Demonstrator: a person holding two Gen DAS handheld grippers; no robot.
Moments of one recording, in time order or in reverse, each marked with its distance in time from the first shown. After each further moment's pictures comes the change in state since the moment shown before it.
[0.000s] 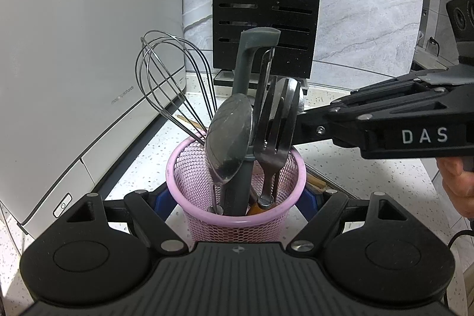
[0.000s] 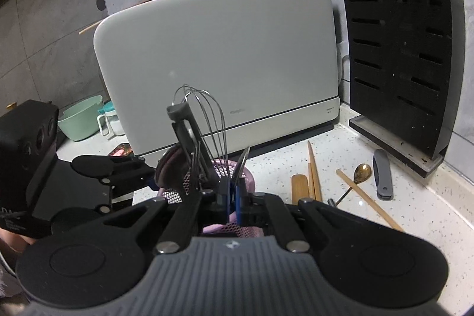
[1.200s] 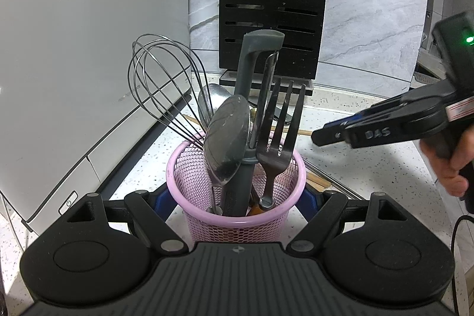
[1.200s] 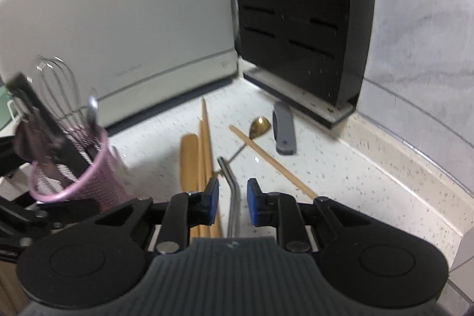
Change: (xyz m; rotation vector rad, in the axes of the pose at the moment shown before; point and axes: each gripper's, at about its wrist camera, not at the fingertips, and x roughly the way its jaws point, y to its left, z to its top) left arm -0.002 0.002 -0.001 -0.013 -0.003 0.015; right arm 0.018 -0.060 -0.014 0.089 0.161 -0.335
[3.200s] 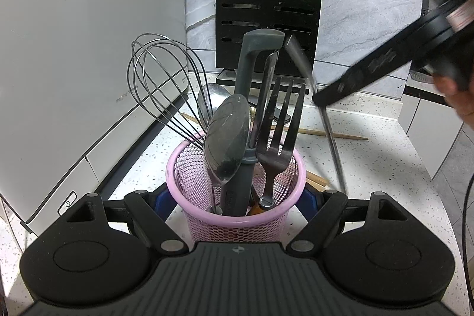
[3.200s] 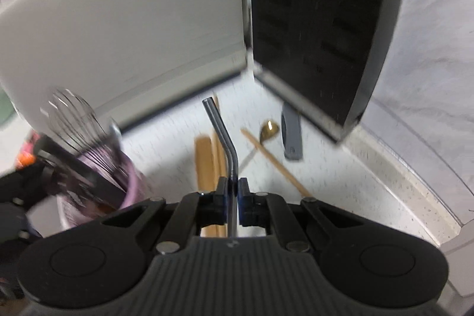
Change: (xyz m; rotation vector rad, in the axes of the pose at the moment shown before) left arm 0.000 0.000 -0.001 0.006 -0.001 -0.010; right arm -0.030 0.018 0.051 0.008 0.104 0.017
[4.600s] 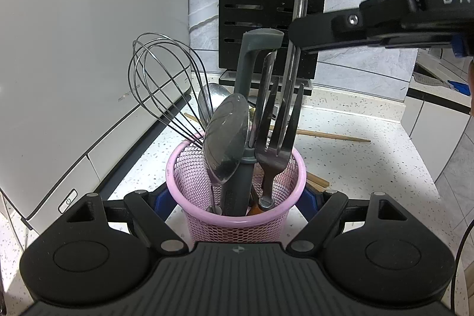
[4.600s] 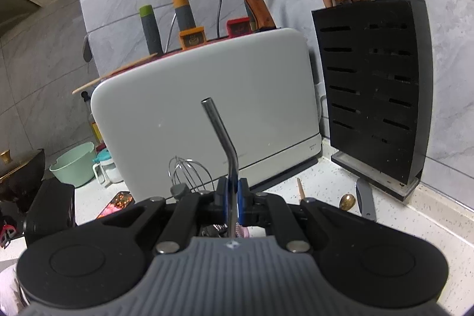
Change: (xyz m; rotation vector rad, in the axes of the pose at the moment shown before) left arm 0.000 -0.001 0.000 -0.007 -0.002 0.009; right arm -0.048 0.036 -0.030 0.002 -0.398 0.268
